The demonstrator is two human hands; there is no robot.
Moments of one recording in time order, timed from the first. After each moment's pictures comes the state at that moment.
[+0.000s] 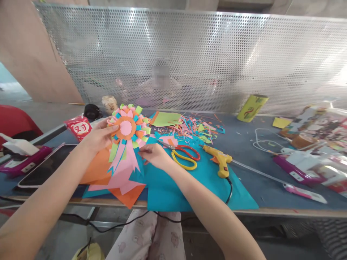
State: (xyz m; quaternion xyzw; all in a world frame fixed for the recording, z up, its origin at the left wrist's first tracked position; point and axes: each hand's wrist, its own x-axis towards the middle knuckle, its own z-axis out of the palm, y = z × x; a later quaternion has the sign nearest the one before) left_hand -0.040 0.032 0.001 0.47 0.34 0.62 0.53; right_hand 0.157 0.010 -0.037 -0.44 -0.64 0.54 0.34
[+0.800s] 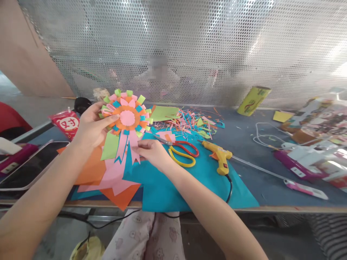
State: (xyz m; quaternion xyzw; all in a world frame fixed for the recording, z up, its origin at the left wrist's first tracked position) left_hand -0.012 0.035 0.009 0.52 0.31 0.68 0.42; right_hand 0.166 -0.004 -0.031 -0.37 -0.53 0.66 0.38
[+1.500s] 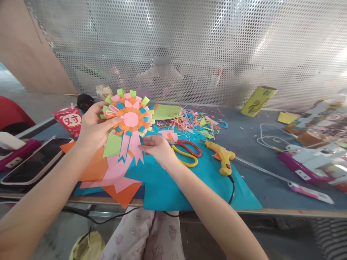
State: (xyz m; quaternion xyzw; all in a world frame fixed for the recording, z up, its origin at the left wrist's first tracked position) left_hand -0.011 0.033 -0.003 0.53 0.27 0.72 0.36; right_hand 0.167 0.001 -0.028 -0.45 -0.49 0.60 0.44
